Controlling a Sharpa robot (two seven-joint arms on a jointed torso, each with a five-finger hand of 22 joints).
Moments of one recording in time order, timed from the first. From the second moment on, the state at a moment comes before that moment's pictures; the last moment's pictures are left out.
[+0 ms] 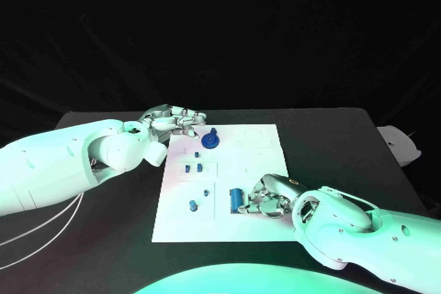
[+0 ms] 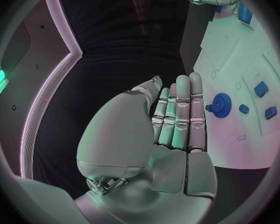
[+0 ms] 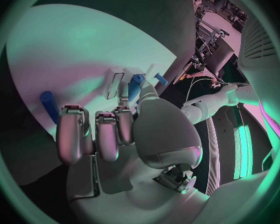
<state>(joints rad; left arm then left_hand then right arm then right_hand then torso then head) 1.17 -0.93 -0.01 1.53 -0.07 -0.15 0.10 1.46 -0.13 0.36 0.13 0.06 1.01 0.19 0.11 0.07 1.03 0.13 0.31 0.11 1.07 0.05 0.93 0.39 0.17 0.95 0.14 0.80 0.48 0.98 -0.87 -0.12 1.92 -1.44 -0.38 -0.58 1.25 0.06 -0.16 0.21 0.34 1.12 0.04 0.28 0.52 1.46 -0.03 1.34 1.35 1.46 -0.08 1.53 1.31 0.05 1.47 0.03 1.38 1.31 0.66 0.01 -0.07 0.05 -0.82</state>
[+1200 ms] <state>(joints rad) 1.17 -0.93 -0.01 1.54 -0.07 -0.15 0.10 1.46 -0.13 0.36 0.13 0.06 1.01 0.19 0.11 0.07 1.03 0.13 0.31 0.11 1.07 0.05 0.93 0.39 0.17 0.95 0.14 0.80 0.48 0.99 -0.85 -0.12 1.90 -1.47 -0.38 -0.58 1.27 0.06 -0.16 0.20 0.34 1.12 0.04 0.28 0.53 1.46 -0.03 1.35 1.40 1.47 -0.09 1.53 1.31 0.05 1.47 0.03 1.38 1.31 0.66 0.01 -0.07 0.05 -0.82</state>
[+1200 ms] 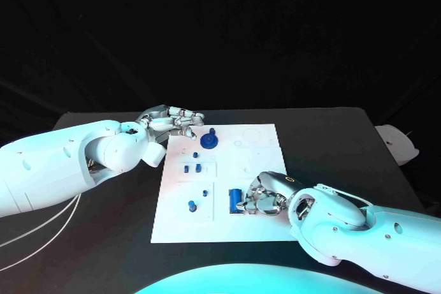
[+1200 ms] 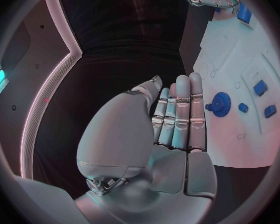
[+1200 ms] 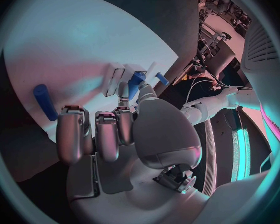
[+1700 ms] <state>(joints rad) 1.17 -0.93 -0.01 1.53 -0.07 -0.15 0.10 1.46 -0.13 0.36 0.13 0.06 1.01 0.19 0.11 0.07 1.03 0.13 0.31 0.11 1.07 0.05 0.93 0.39 0.17 0.95 0.14 0.80 0.48 1.07 -1.02 -0.12 1.96 -1.44 -0.41 -0.55 1.29 0.06 -0.16 0.21 0.31 1.09 0.05 0.27 0.52 1.46 -0.02 1.32 1.44 1.47 -0.09 1.53 1.31 0.05 1.47 0.03 1.36 1.31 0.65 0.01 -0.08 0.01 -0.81</state>
